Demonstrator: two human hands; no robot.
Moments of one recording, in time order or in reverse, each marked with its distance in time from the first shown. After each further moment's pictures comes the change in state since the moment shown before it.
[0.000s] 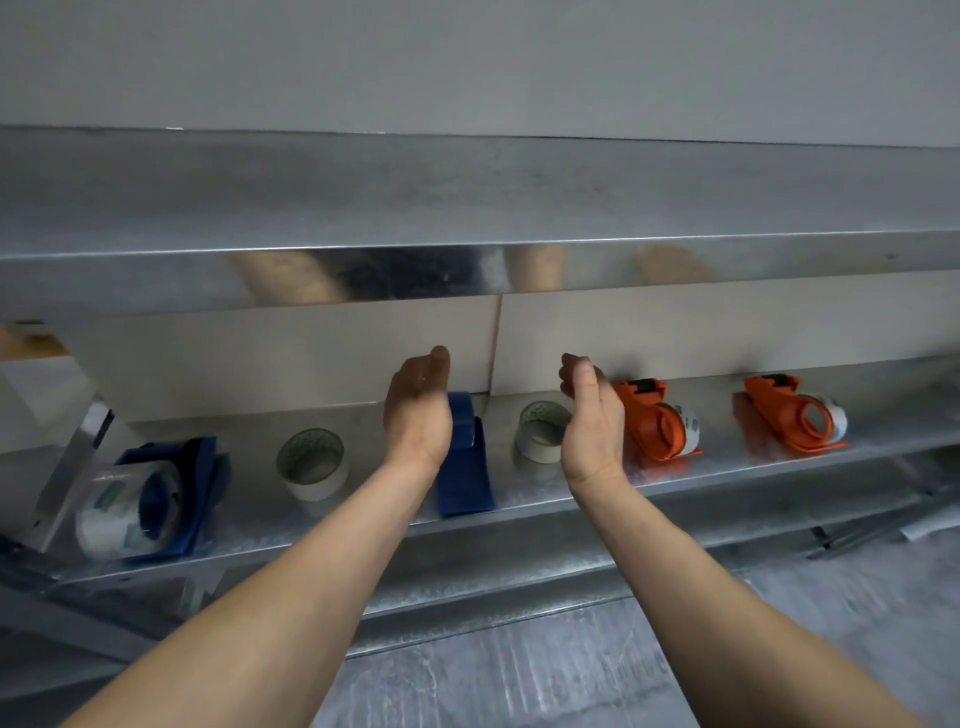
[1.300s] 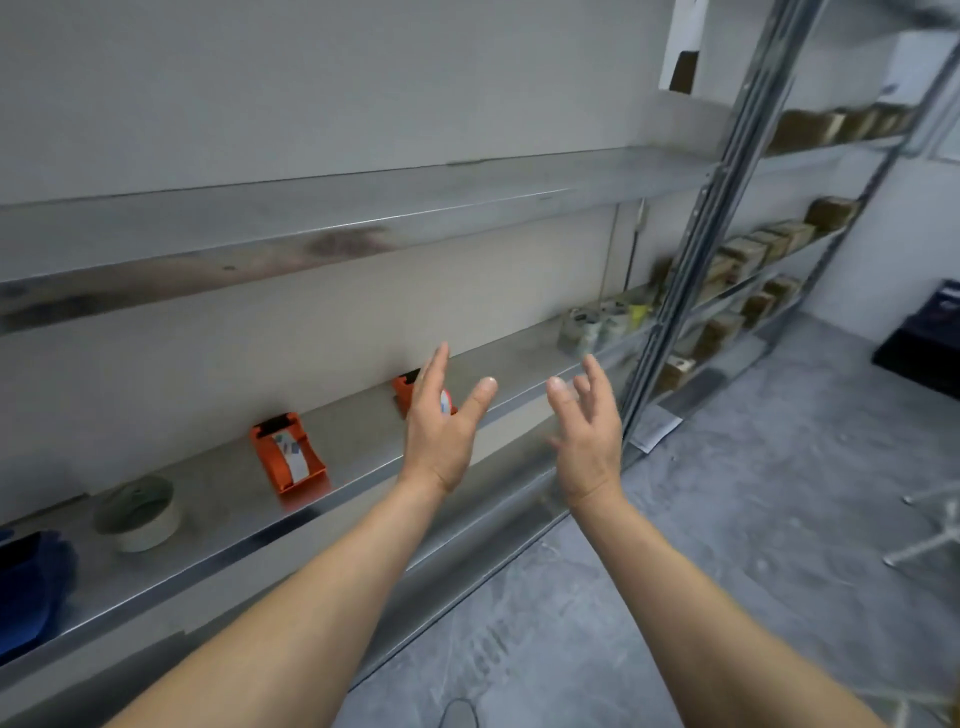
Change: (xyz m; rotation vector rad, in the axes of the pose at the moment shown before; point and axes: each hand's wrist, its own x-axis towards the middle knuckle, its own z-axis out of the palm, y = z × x) left_hand -0.276 0.096 0.394 -0.155 -0.635 0.313; right_hand 0.028 -0.011 -0.476 0.058 0.375 -0.059
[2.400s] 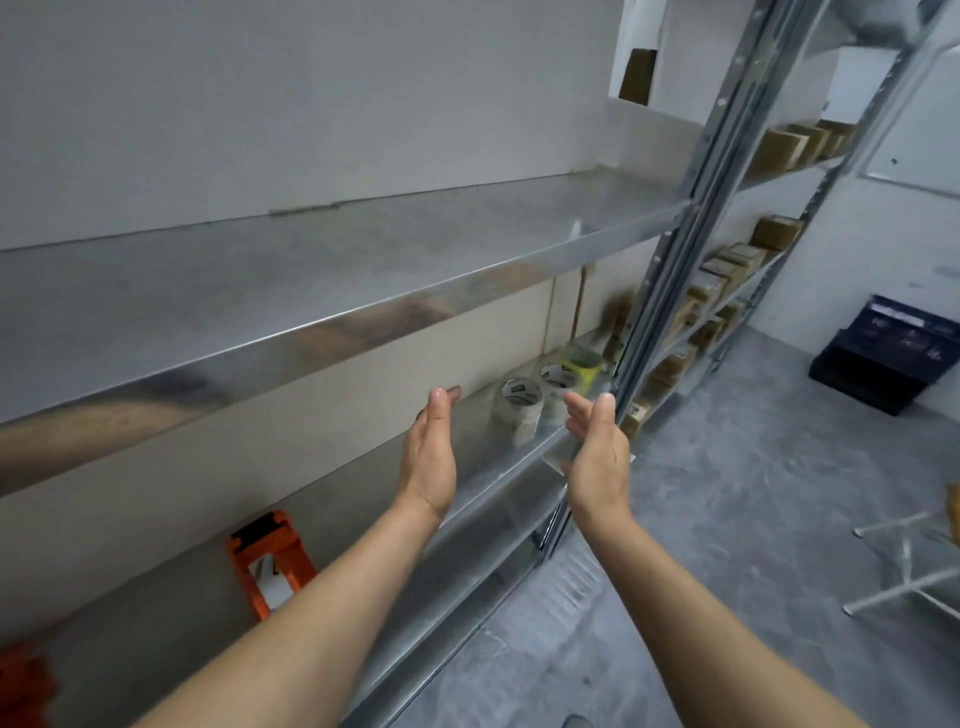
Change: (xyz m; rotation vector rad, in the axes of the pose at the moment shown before) left_hand 0.262 -0.068 0.192 -0.178 -0.091 -0.184; right_hand 0.312 0.055 -0.050 -0.168 0.176 0.059
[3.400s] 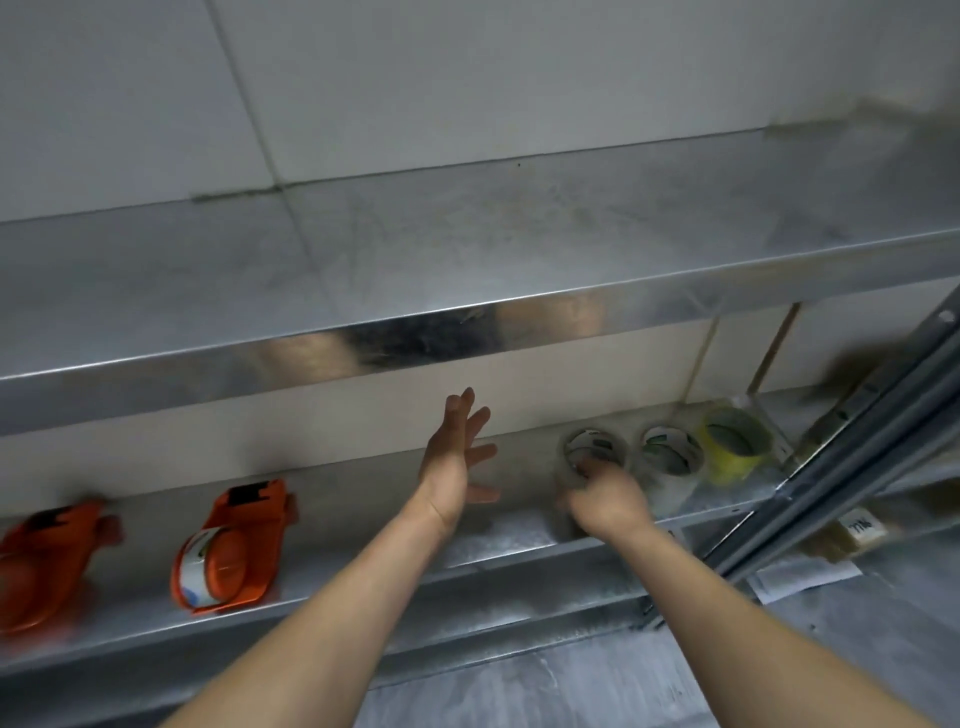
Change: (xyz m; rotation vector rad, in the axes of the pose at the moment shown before) left_hand 0.124 -0.025 0.108 -0.105 0.438 -0.358; right_hand 0.265 0.130 0.046 -0.891 -0.940 0.058
